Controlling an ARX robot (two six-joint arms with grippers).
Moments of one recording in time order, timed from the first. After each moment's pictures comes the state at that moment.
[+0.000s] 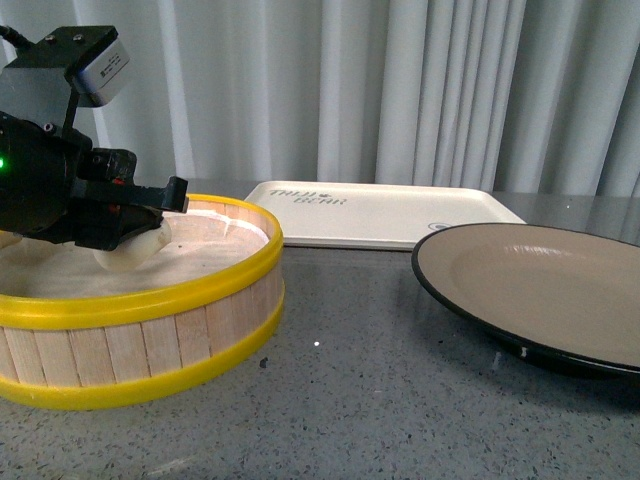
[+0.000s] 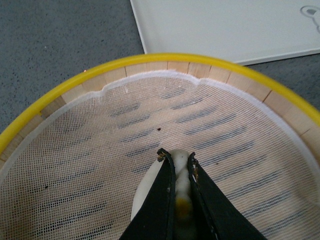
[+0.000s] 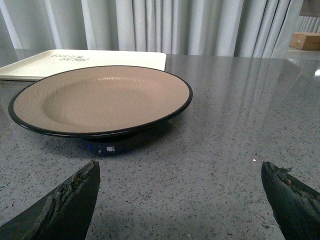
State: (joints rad) left arm -0.20 1.50 0.97 0.14 0.05 0.08; right arm 0.00 0.00 0.01 0.00 0.00 -0.01
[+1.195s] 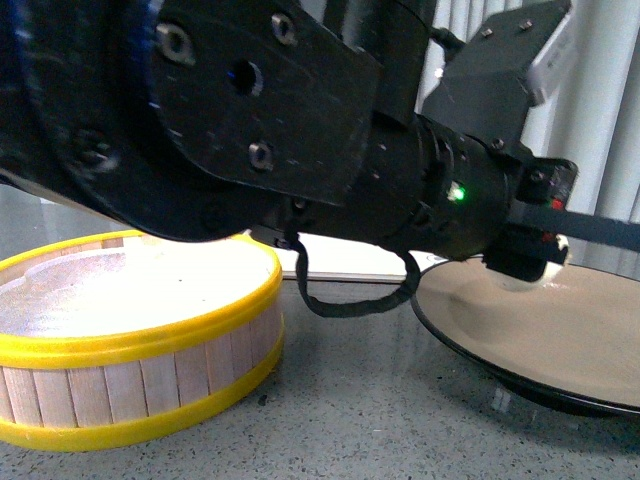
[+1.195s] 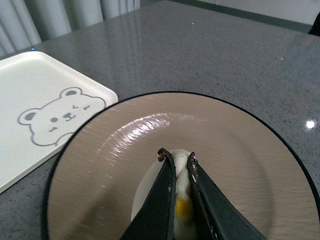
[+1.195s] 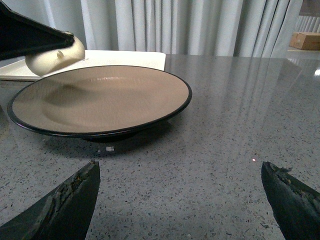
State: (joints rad) left arm -0.65 1.81 1.28 0.34 0.30 0.12; right arm 0.00 0.00 0.01 0.00 0.00 -0.01
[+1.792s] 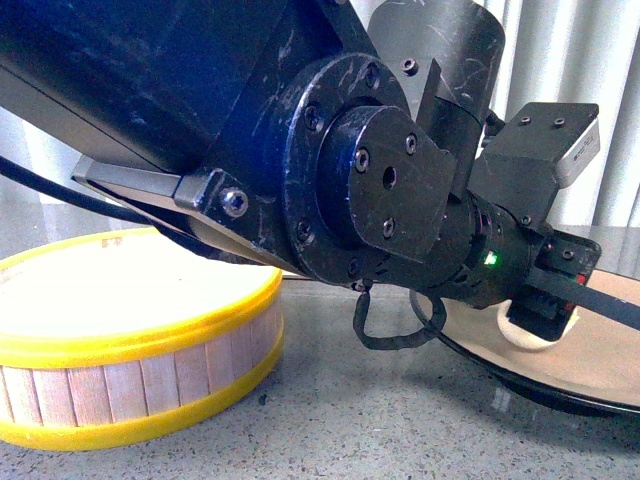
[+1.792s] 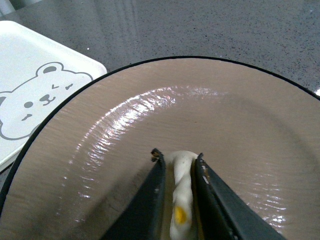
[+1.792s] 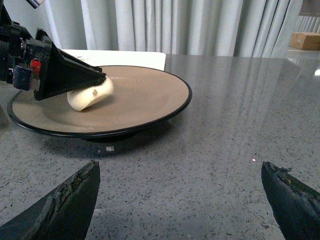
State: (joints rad) left arm -0.67 1.98 1.44 0.24 0.27 0.21; right arm 0.00 0.00 0.01 0.00 0.00 -0.01
